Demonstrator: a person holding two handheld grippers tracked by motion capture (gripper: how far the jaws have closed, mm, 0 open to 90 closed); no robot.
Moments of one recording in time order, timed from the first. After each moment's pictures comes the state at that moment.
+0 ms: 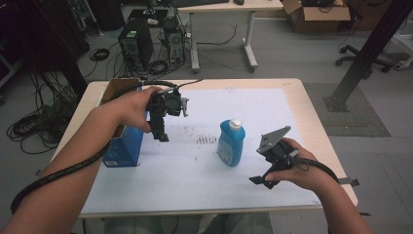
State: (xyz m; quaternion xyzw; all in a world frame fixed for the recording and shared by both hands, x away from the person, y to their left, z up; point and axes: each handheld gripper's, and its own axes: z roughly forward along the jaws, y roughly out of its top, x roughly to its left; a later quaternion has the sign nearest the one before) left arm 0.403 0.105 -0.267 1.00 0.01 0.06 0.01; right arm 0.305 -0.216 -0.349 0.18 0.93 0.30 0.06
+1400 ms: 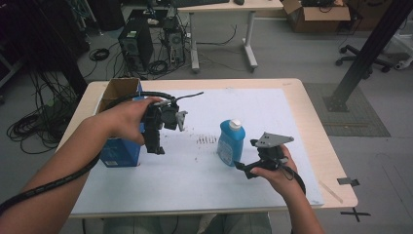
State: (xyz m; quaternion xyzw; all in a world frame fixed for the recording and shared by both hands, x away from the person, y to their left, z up) left arm 0.370 0.110 -0.269 1.00 -0.04 0.05 0.02; right arm 0.319 -0.203 -0.400 0.29 0.83 0.46 0.15
